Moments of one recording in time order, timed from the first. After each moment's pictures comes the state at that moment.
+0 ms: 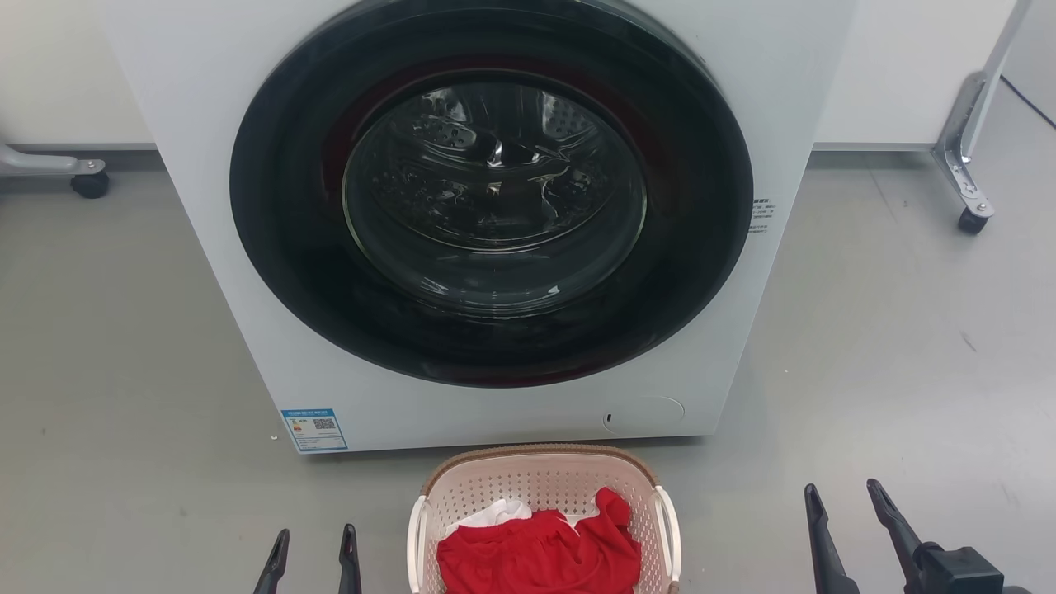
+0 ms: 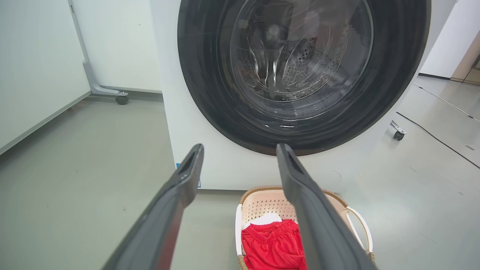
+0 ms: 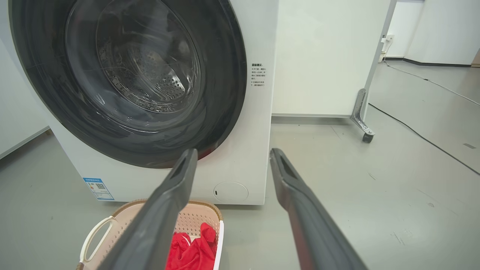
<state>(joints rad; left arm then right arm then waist) 0.03 0.09 -0.20 0.24 -0.32 0.12 -0.25 -0.05 -0.23 0.30 0.23 0.32 -0.12 -0.25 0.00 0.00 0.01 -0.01</state>
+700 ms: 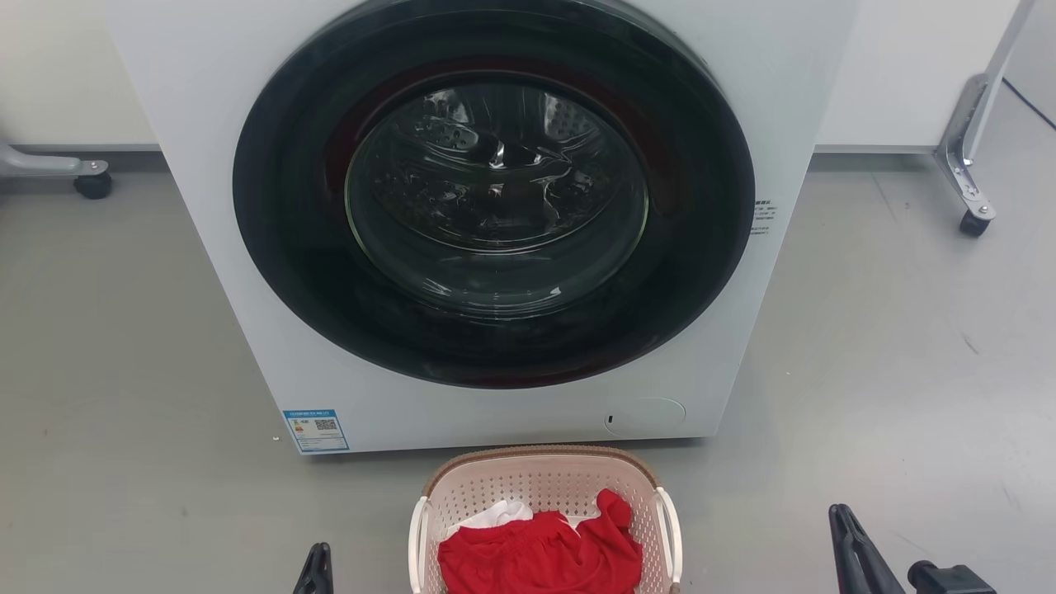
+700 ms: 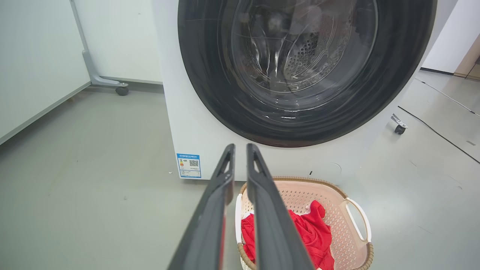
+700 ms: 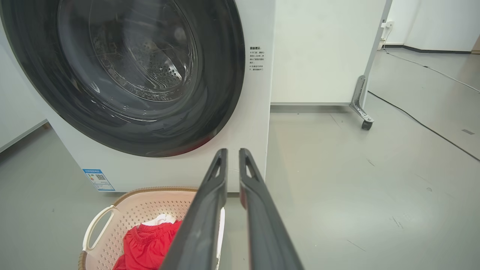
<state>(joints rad) 0.04 0.08 -0.20 0.26 -0.32 0.12 -0.25 -0.03 -0.21 0.29 0.26 0.32 -0.12 -0.25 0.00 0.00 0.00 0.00</state>
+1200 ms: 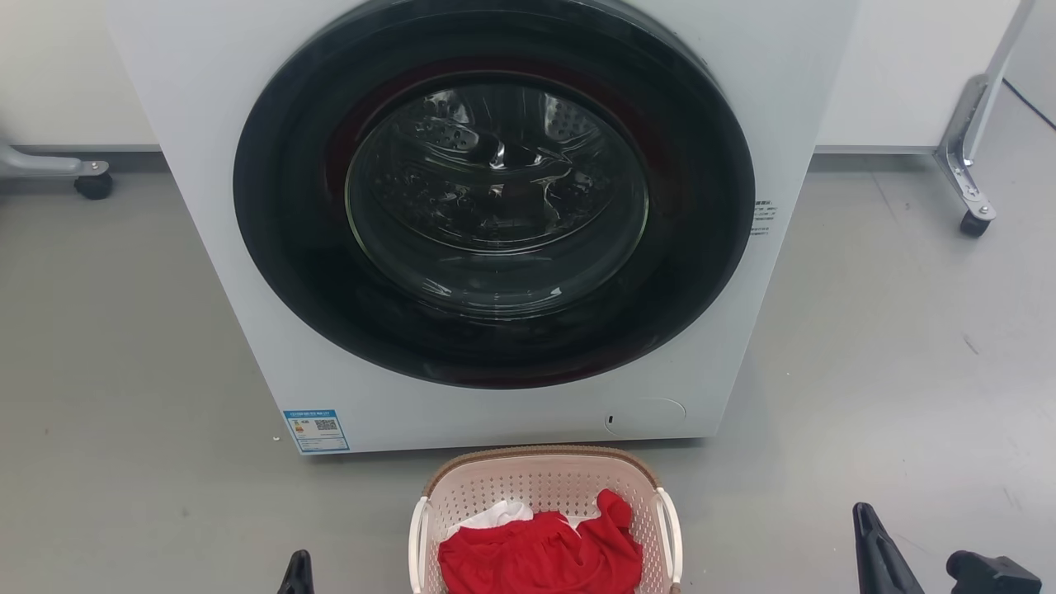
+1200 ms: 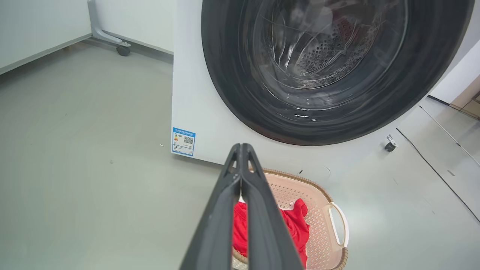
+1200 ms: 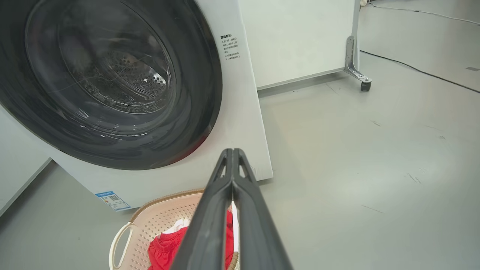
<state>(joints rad) 0.04 0.07 -0.16 0.27 -0.49 0.09 -0.19 -0.03 -0.19 0.23 0.27 0.49 -0.09 -0.19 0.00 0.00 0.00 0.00</state>
